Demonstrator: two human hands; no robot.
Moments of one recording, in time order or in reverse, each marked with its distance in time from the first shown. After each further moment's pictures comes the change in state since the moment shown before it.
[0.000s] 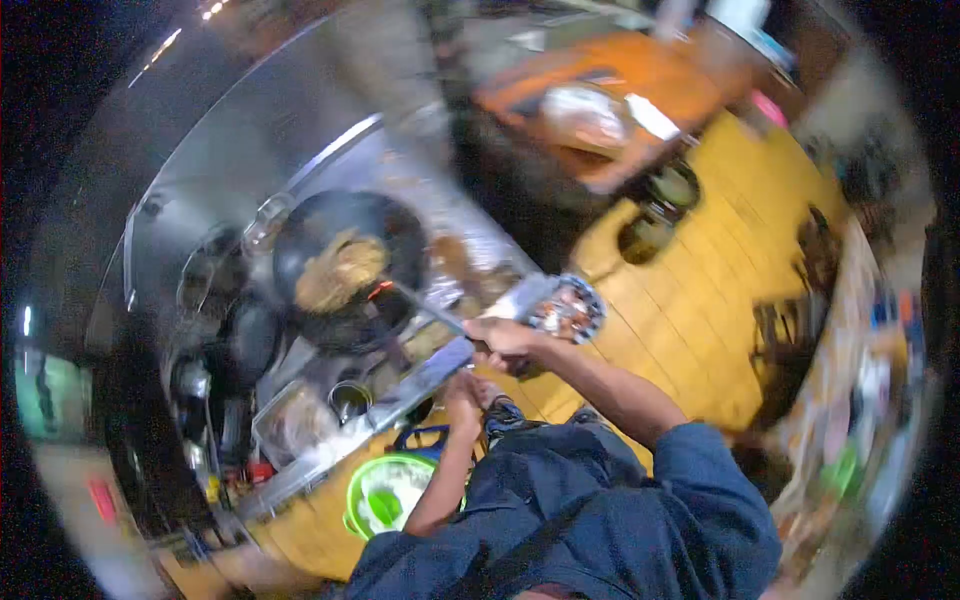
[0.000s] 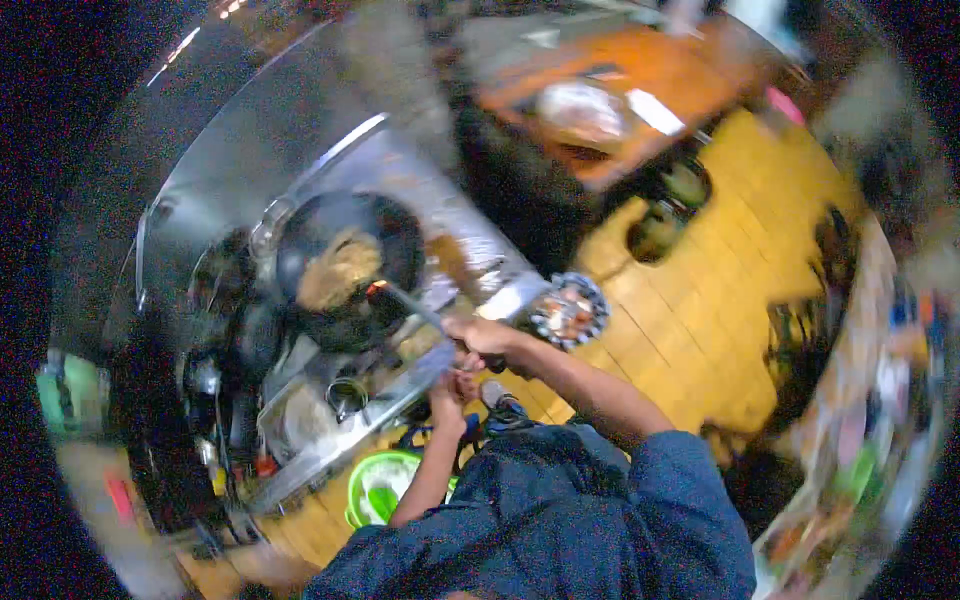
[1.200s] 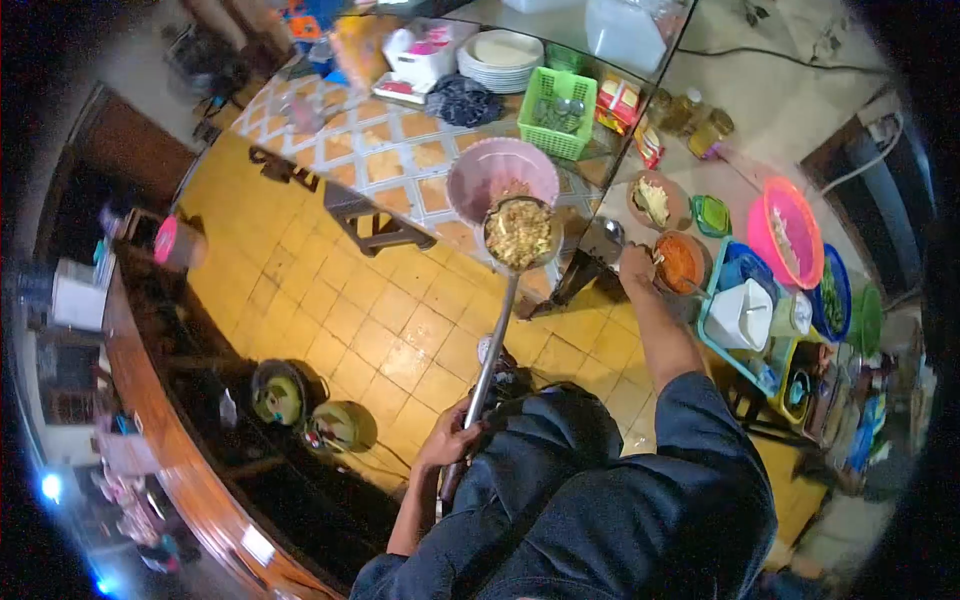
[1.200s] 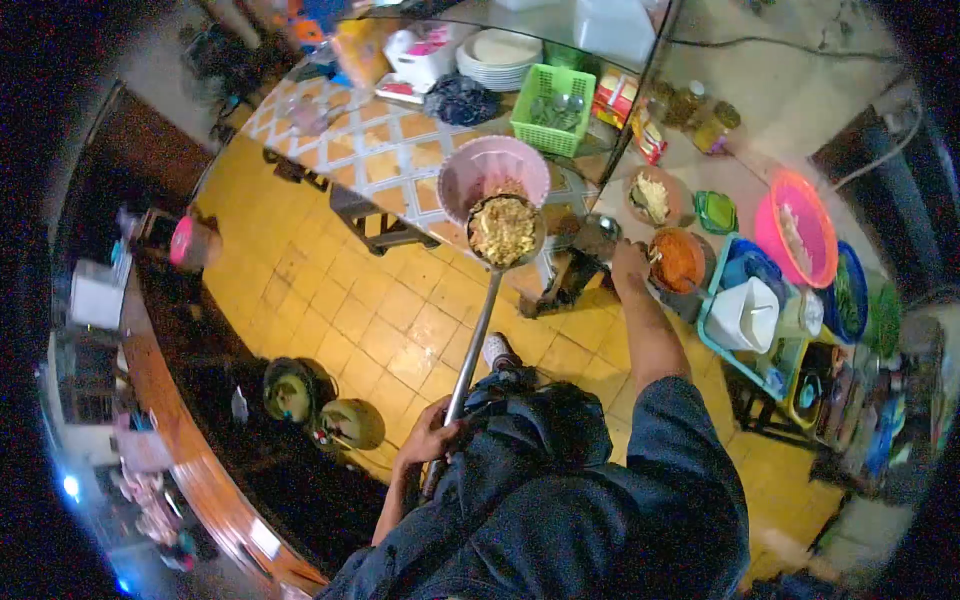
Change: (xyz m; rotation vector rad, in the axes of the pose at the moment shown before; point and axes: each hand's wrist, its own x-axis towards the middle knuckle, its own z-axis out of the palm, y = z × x) left_hand -0.125 -0.412 0.604 1.366 -2.239 -0.558; right_hand -0.621 0.638 -0.235 0.614 2.257 1.321
